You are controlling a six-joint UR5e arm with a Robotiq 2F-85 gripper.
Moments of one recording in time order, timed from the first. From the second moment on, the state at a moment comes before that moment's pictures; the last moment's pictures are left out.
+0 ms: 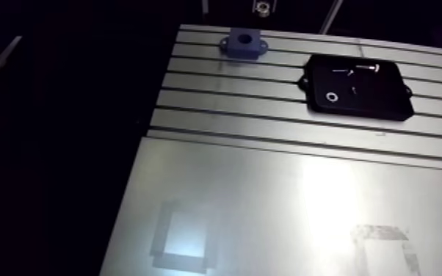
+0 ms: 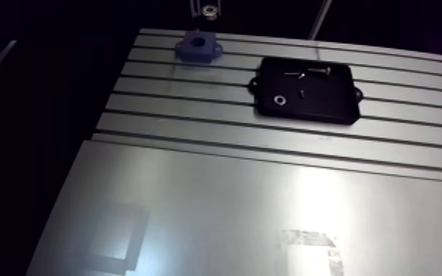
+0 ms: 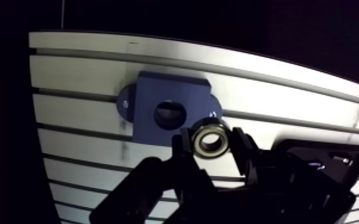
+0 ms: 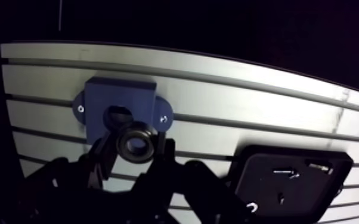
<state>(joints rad) 0.10 -0.91 1.31 -1.90 -1.58 -1.62</state>
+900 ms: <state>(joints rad) 0.15 -0.86 1.31 -1.92 -1.58 -1.62</state>
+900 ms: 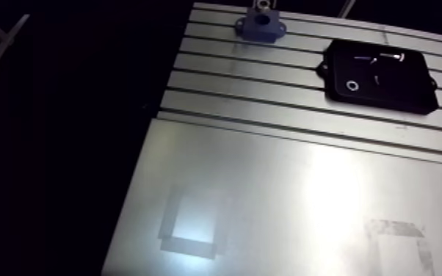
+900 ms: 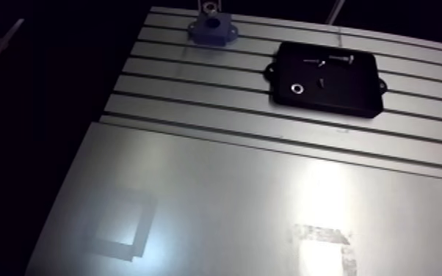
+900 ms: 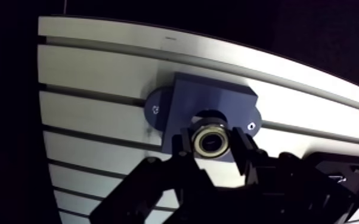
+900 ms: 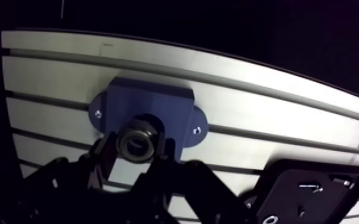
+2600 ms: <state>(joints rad) 0.14 -0.83 1.32 -1.93 -1.59 -1.63</state>
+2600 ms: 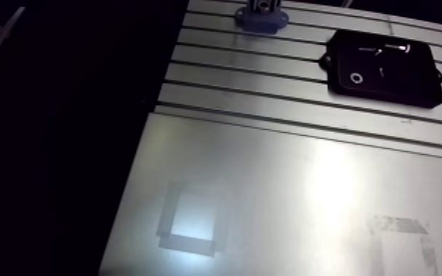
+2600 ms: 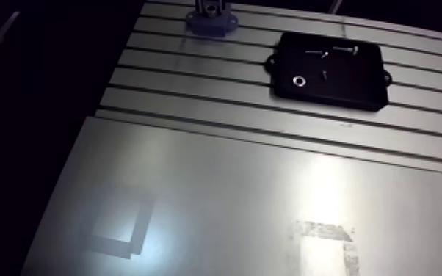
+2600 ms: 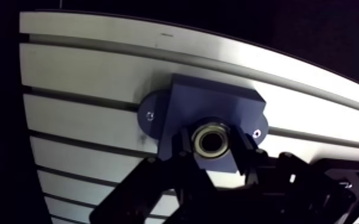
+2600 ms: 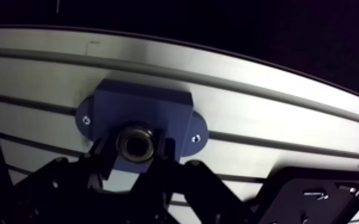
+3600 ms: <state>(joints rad) 0.15 -0.85 1.31 -1.92 -1.59 -1.63</state>
